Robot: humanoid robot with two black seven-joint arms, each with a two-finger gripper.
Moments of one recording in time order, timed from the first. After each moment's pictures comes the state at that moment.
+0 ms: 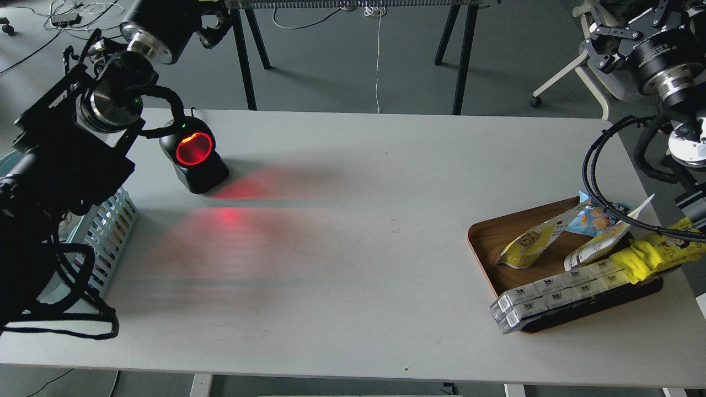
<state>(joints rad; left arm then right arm) -1.09 0.24 -0.72 -0.45 -0.19 -0.49 -0.15 0.96 -0.46 0.67 0.49 0.23 0.49 0.28</state>
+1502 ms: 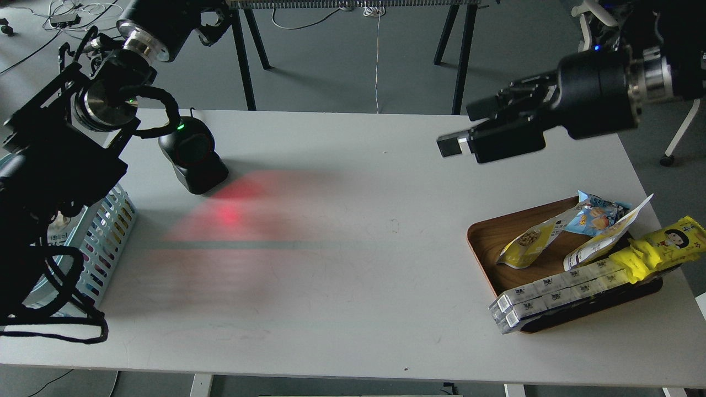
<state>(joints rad) -1.07 0.29 -0.71 -0.52 -0.19 -0.49 -0.15 1.87 -0.97 -0.37 1.69 -1.39 0.49 0.49</state>
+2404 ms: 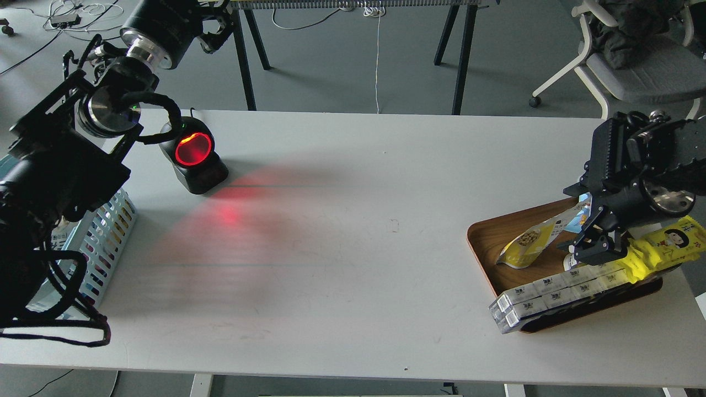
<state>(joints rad) -1.06 0.28 -0.71 -0.51 -0.19 -0.49 -0.15 1.80 -0.93 -0.70 1.58 -2.08 0.38 0.49</state>
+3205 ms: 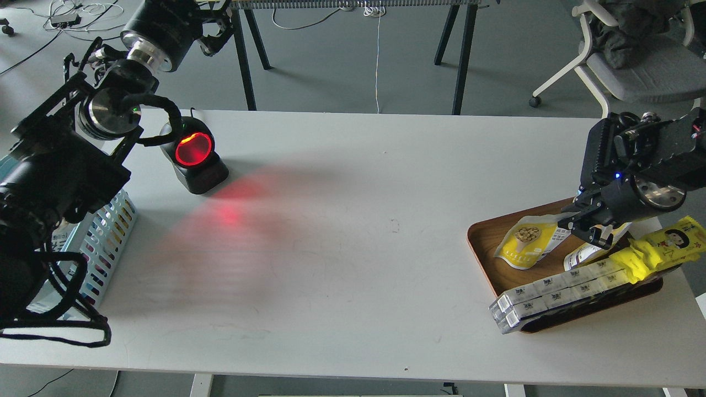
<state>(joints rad) -1.06 0.28 -0.71 -0.50 -0.19 -0.49 -0.15 1.72 -0.86 -0.68 1.46 -2.04 0.37 0.49</state>
